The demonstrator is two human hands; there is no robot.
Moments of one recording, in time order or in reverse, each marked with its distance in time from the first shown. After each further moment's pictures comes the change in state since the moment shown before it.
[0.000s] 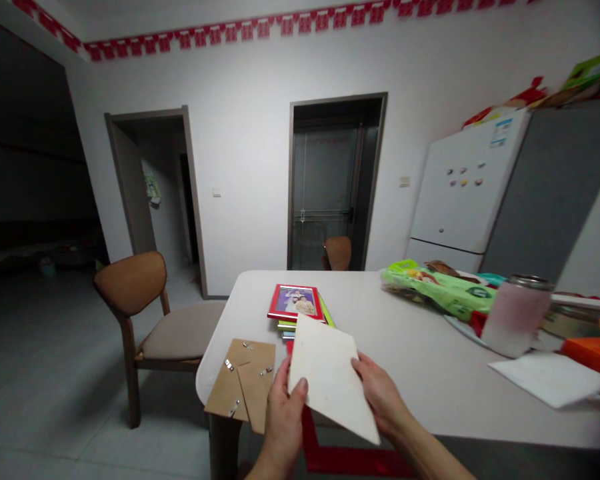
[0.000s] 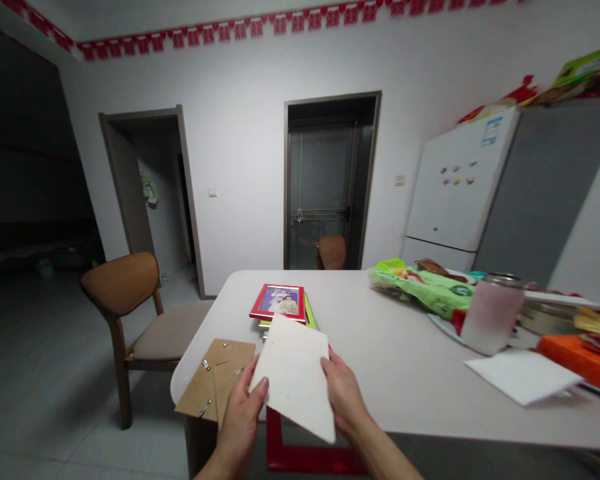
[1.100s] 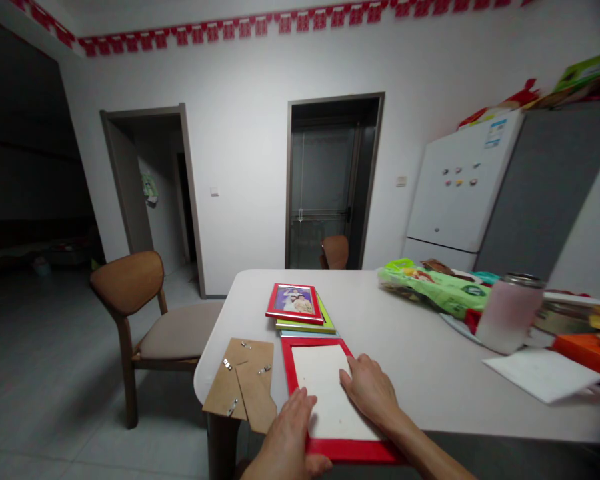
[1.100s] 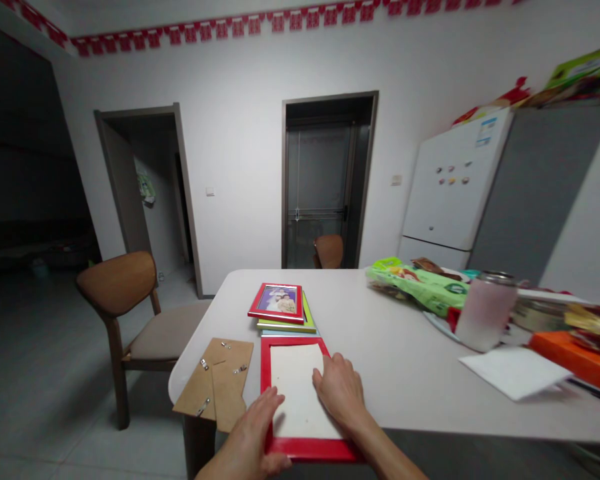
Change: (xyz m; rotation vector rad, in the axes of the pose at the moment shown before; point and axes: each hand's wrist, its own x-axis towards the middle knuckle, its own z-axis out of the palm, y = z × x) left_hand -0.014 -0.020 -0.031 1.002 -0.504 0.099; right_hand 0.027 0.024 -0.033 -1.678 0.276 -0.397
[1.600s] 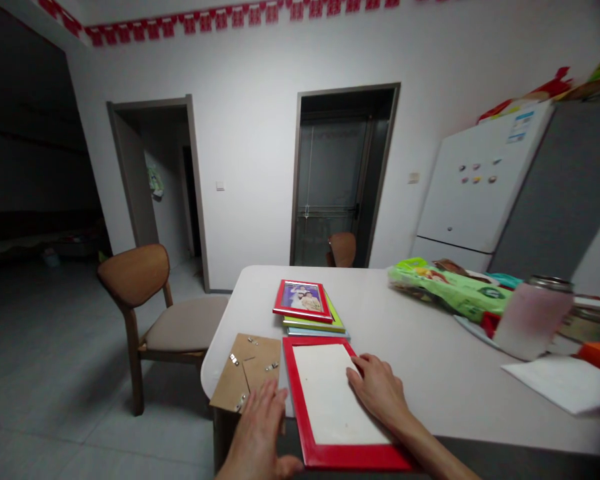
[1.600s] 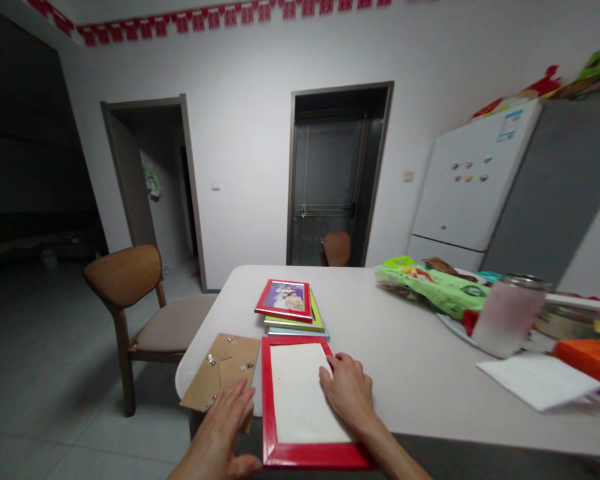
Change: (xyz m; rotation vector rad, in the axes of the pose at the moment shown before) left_hand -0.024 -0.029 -0.030 0.239 0.082 -0.112; right_hand 0.003 -0.007 0.002 0.105 -0.058 0.039
